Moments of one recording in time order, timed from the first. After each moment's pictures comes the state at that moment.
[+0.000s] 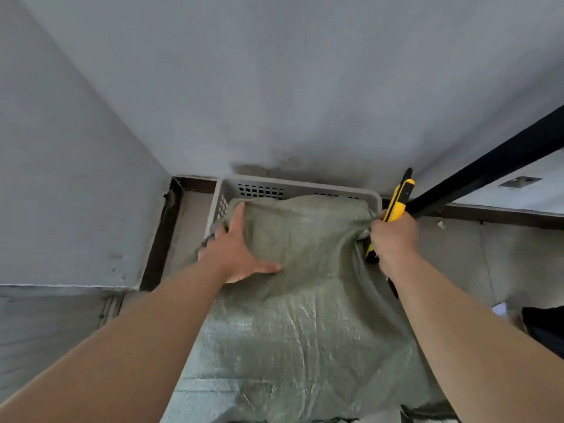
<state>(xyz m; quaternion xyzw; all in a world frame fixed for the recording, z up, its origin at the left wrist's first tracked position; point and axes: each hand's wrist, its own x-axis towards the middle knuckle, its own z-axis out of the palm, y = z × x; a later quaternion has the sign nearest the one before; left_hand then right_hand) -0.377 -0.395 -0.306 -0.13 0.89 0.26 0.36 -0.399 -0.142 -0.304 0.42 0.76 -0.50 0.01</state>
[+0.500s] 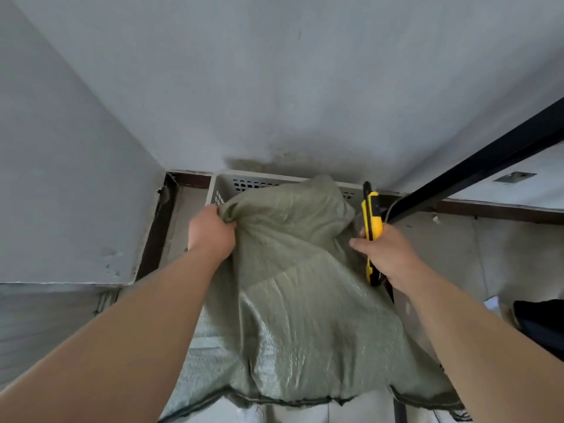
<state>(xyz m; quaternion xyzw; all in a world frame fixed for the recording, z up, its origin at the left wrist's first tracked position) -0.395 -0.398 -0.314 -0.25 0.90 0.33 0.15 -0.371 -0.126 -0.298 0.28 0.82 -0.46 0.20</state>
